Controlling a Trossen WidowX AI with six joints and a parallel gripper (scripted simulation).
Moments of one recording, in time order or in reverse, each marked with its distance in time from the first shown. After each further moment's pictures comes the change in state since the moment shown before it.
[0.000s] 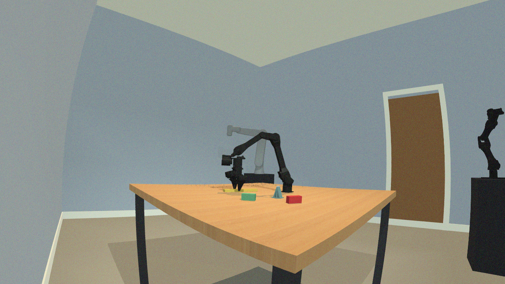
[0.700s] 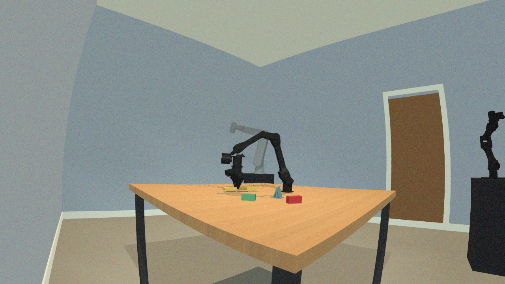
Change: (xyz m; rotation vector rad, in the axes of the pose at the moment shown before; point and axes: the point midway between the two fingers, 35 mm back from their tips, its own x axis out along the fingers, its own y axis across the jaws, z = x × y) arm -0.013 0.000 0.002 0.000 0.007 0.004
